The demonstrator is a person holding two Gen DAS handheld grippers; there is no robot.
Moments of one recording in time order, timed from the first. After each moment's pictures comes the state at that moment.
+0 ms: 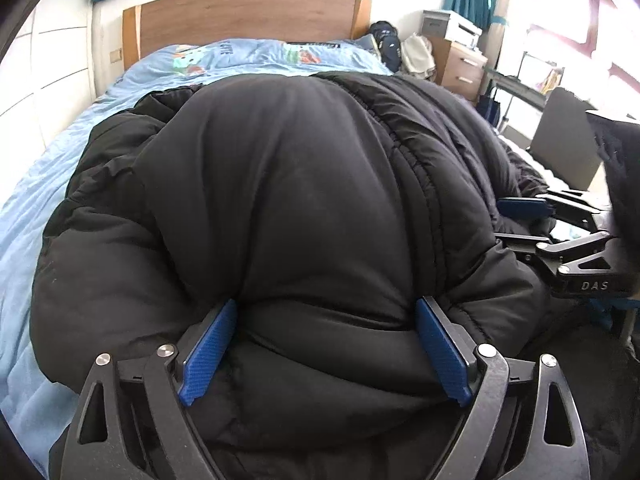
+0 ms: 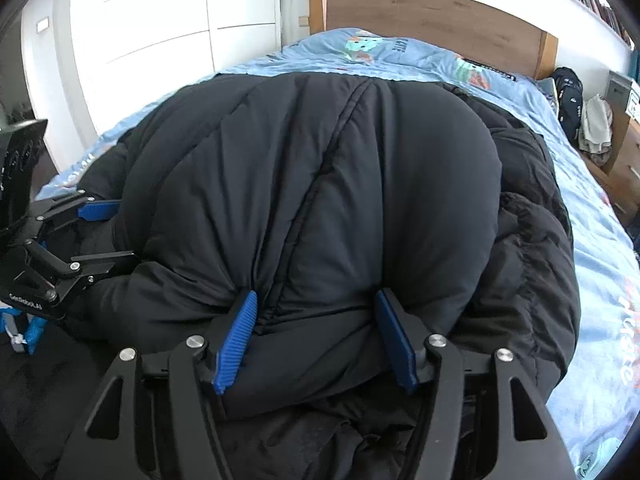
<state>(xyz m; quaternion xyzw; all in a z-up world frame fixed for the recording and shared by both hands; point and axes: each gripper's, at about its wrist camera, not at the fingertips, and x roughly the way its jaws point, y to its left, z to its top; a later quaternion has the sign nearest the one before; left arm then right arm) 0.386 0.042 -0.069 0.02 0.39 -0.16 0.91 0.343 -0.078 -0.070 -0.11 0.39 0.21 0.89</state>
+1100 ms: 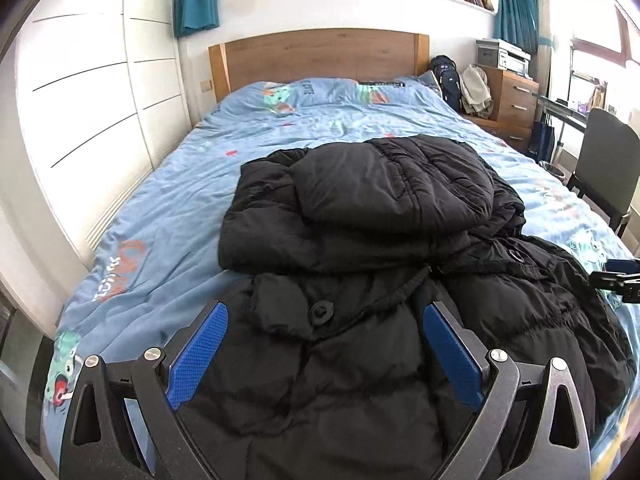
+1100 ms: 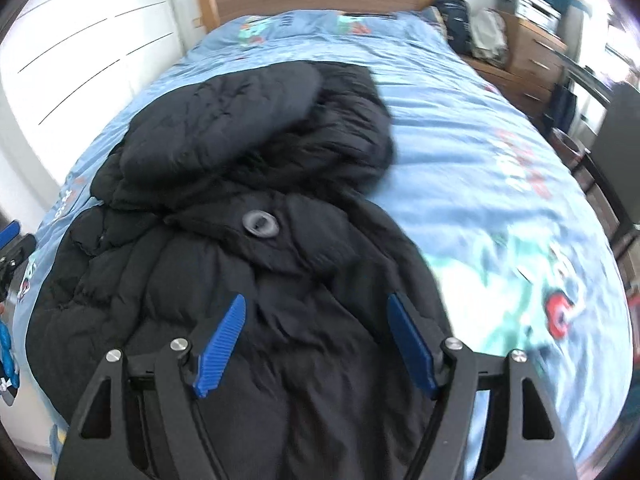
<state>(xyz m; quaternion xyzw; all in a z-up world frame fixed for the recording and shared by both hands) 0.194 0.065 0.038 0.04 0.34 -0.01 0.94 0.158 -0.176 0.004 0.01 0.46 0.05 0.89</state>
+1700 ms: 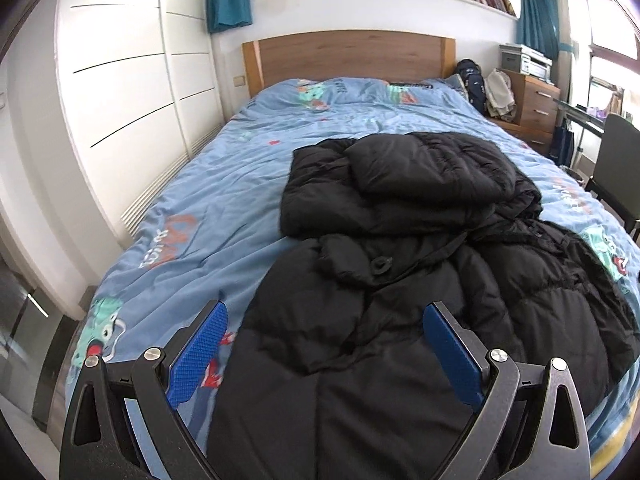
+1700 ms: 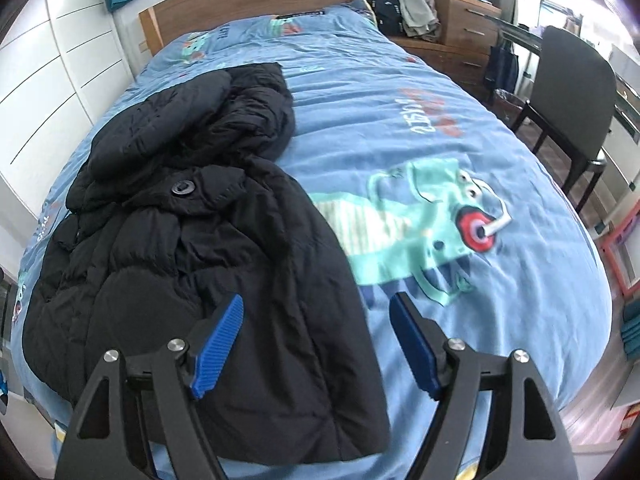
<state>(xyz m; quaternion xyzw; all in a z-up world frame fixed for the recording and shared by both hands) 0.131 0.112 0.038 0.03 0.34 0.04 0.94 0.076 -0.260 0.009 0.06 0.46 -0.03 0.89</state>
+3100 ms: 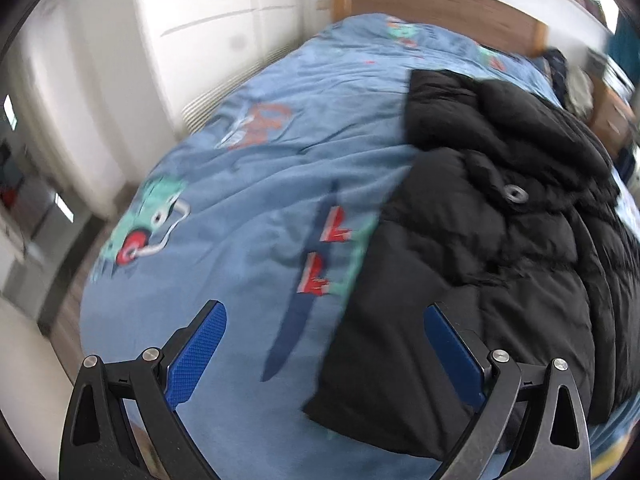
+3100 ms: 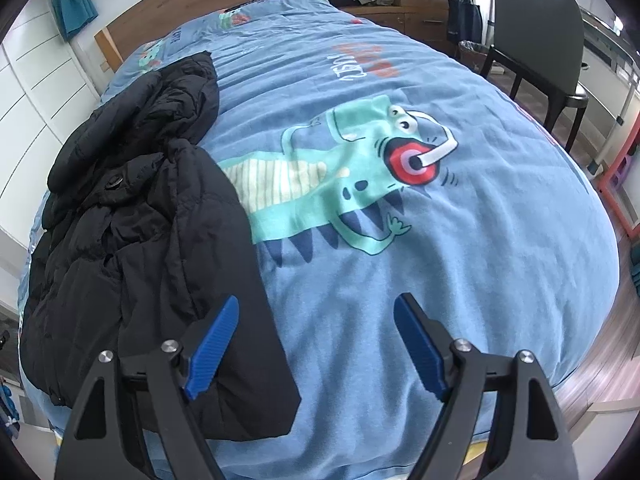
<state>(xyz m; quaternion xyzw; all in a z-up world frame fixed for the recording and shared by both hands) 0.102 0.248 -0.020 -0.07 0.45 0.14 0.88 0.051 -0.345 -0.039 0.13 0.48 -0.07 0.86</state>
